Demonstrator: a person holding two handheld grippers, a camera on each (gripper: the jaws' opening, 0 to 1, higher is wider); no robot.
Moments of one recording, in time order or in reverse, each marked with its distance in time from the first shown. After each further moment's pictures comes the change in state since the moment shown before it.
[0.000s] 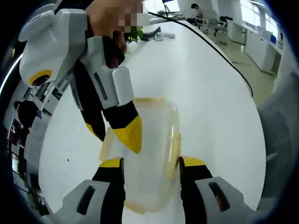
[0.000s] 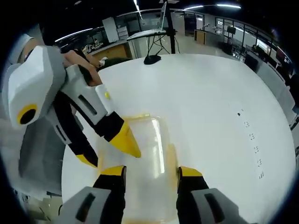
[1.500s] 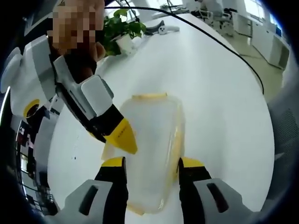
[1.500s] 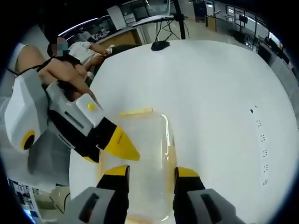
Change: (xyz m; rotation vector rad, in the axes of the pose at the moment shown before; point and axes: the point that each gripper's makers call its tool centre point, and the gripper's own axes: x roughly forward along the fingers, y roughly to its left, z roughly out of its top) left arm 0.004 -0.001 0.000 0.035 0.054 0.102; right arm 0.002 -0.002 -0.004 -0.013 0.124 0.114
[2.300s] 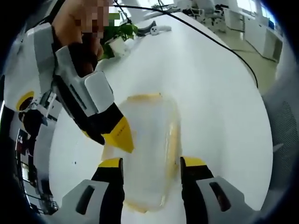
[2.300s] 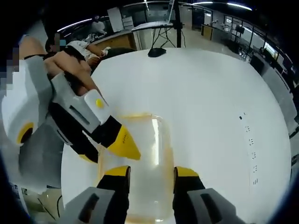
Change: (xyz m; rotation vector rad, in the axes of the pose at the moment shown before) left arm -0.005 -0.003 -0.003 0.053 -0.002 -0.048; right arm -0.009 0.006 0.007 -0.021 -0.059 -0.133
